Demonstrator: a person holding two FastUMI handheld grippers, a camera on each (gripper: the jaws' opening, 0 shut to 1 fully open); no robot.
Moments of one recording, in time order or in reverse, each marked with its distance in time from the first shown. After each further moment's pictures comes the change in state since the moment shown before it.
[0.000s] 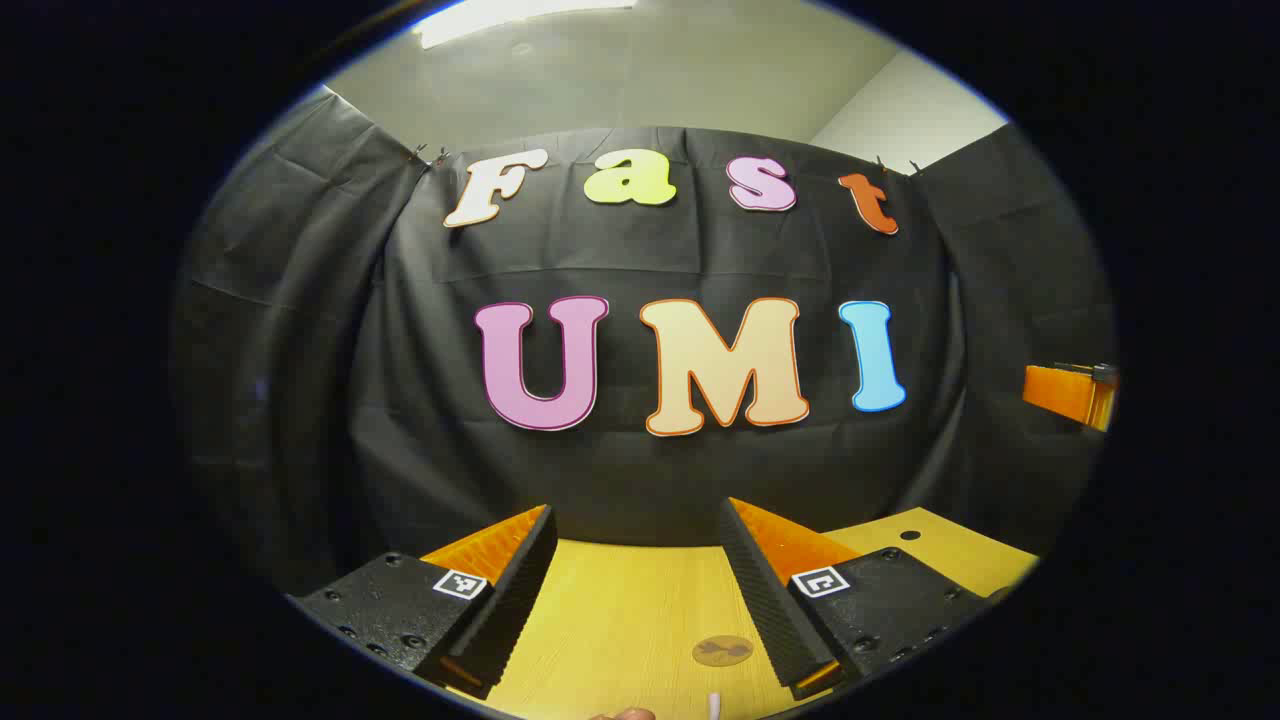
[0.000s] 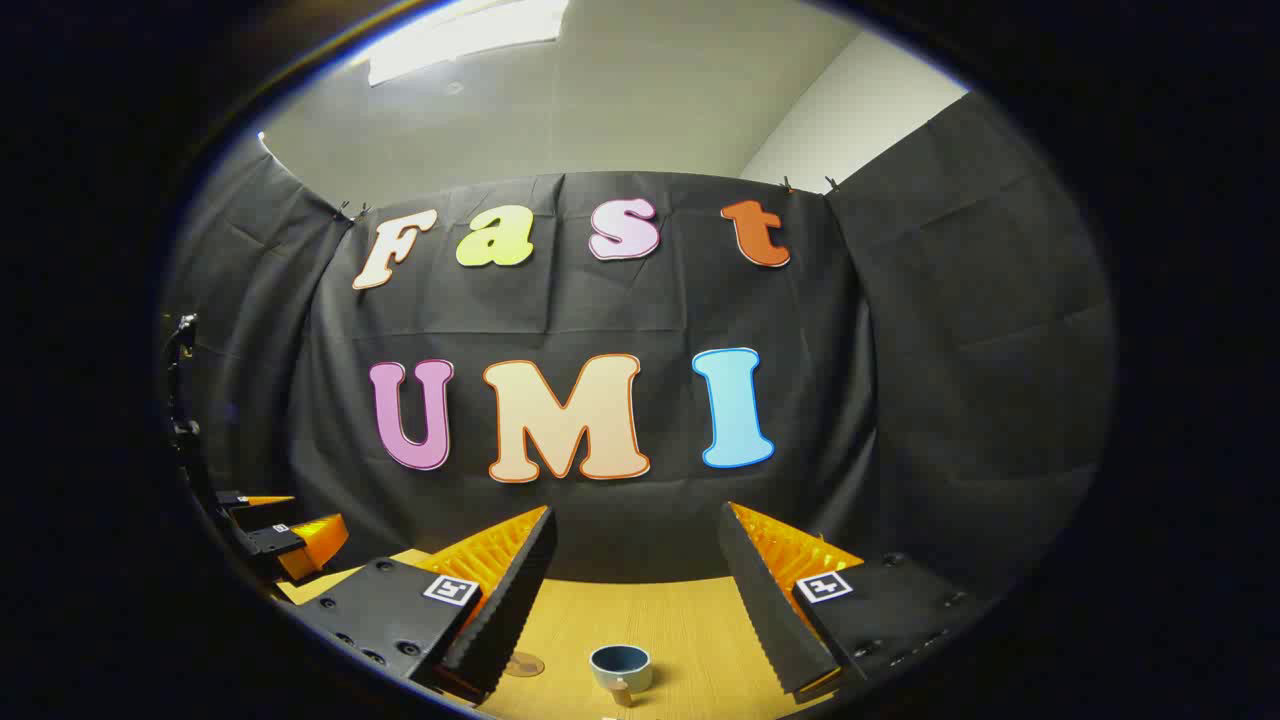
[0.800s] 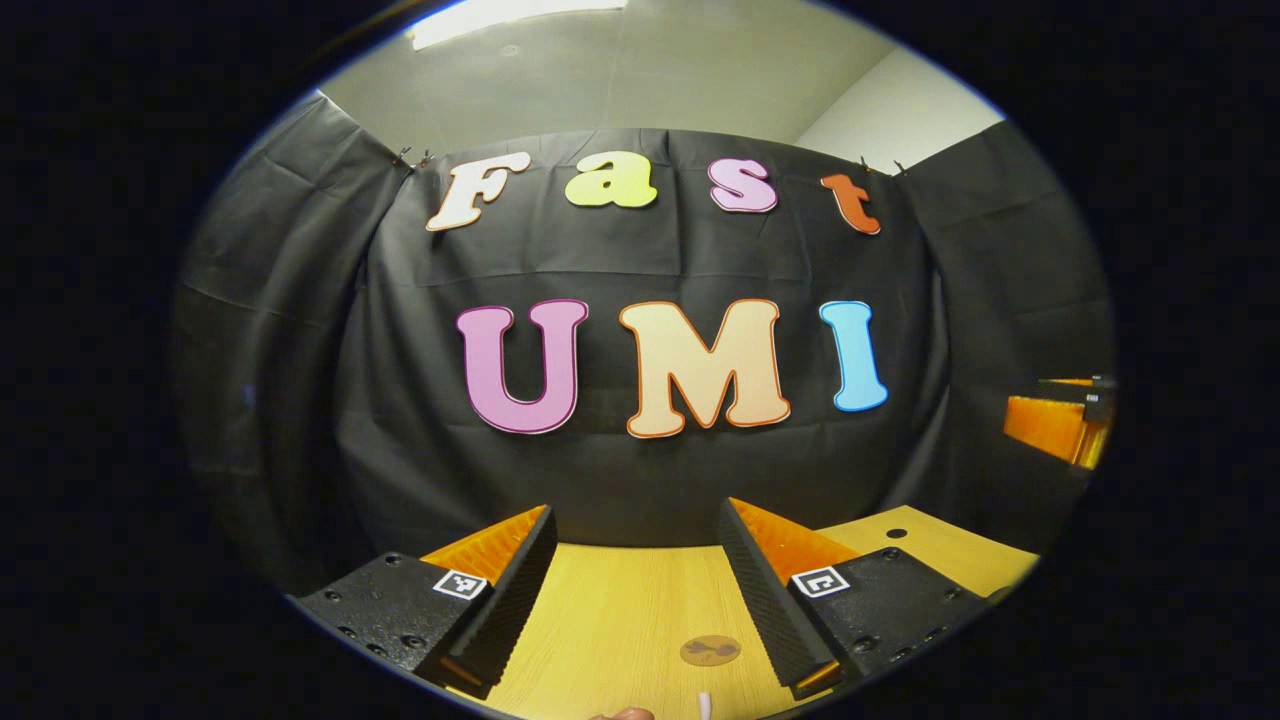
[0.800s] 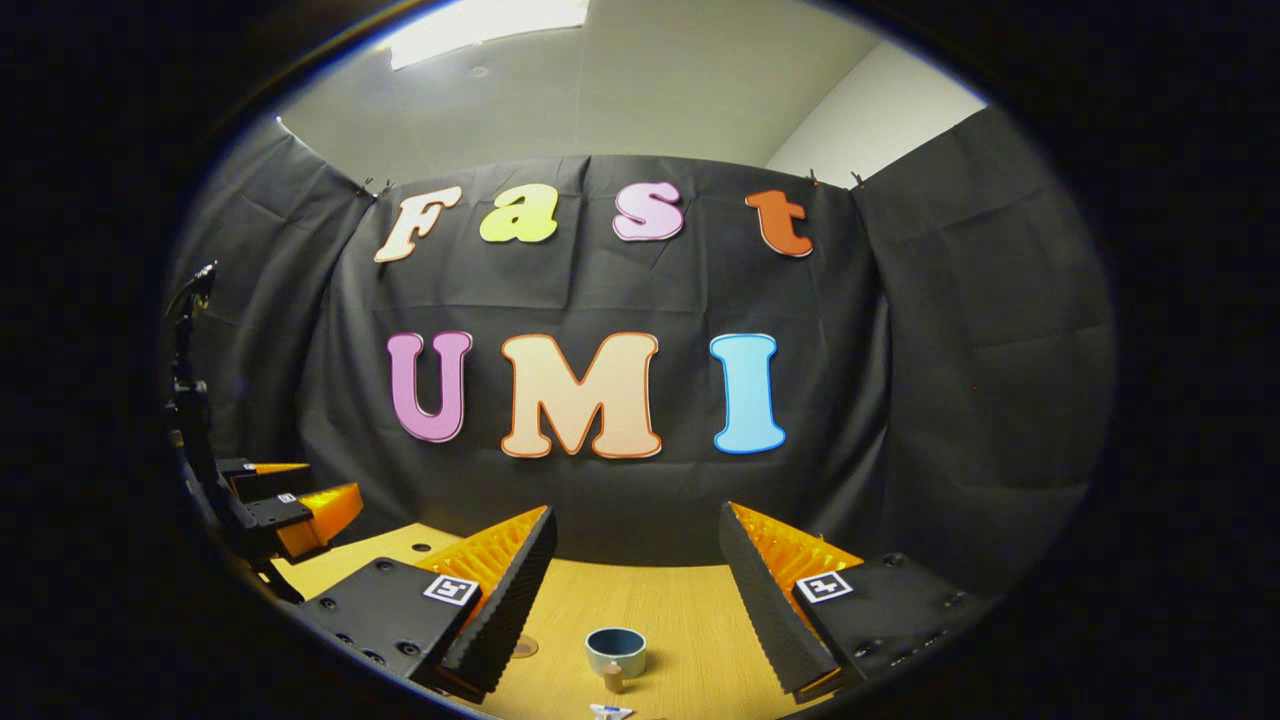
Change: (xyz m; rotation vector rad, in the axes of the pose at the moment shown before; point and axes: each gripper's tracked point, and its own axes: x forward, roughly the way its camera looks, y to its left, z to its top) left arm -0.006 -0.012 0.002 0.005 -0.002 -0.031; right arm -0.011 0.010 -0.029 -0.058 0.074 0.041
